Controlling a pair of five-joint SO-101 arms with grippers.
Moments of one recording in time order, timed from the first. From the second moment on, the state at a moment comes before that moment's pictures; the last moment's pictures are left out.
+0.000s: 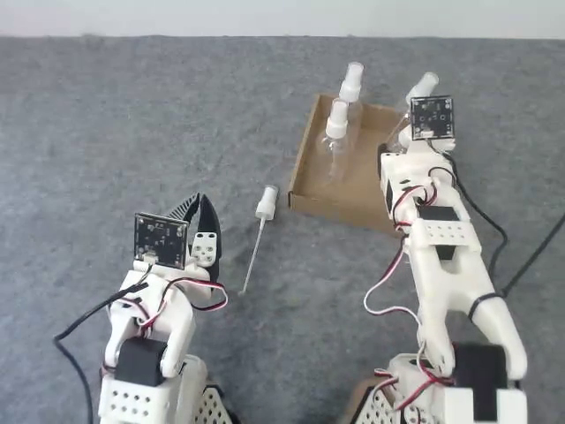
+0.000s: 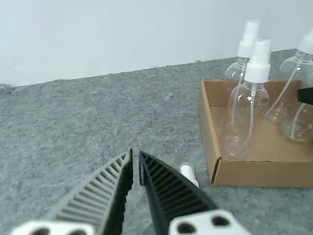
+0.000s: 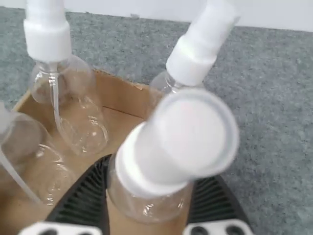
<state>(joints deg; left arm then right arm) 3.9 -98.3 85.3 46.5 2.6 -1.9 -11.9 47.0 6.3 4.4</state>
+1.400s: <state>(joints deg) 3.9 -98.3 85.3 46.5 2.6 -3.4 -6.2 45.4 6.1 4.3</state>
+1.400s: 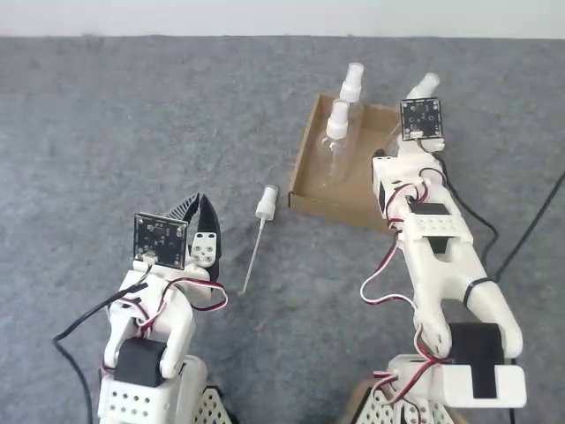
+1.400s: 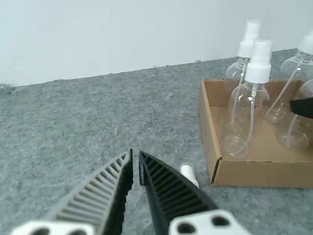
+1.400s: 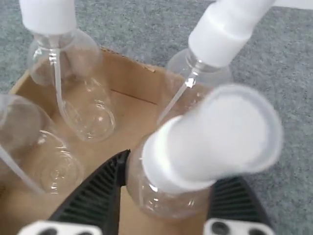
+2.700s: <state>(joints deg) 3.9 -98.3 85.3 46.5 2.6 -5.1 -11.9 34.9 21.6 4.3</state>
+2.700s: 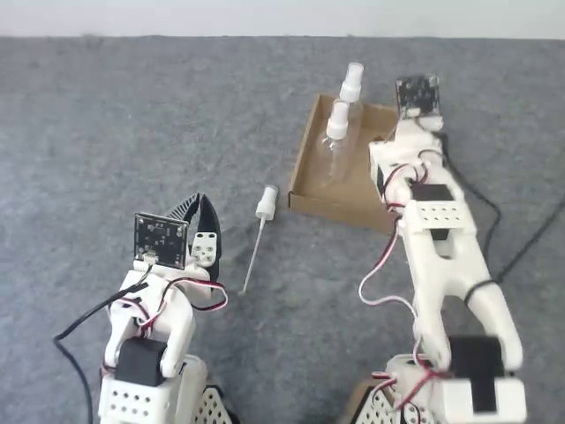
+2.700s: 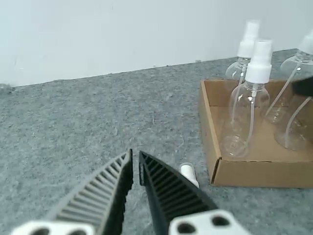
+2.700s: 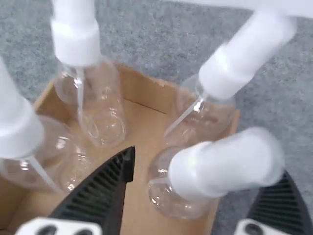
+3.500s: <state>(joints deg) 3.9 -98.3 85.3 46.5 2.6 -2.5 -37.5 30.2 71.8 4.4</state>
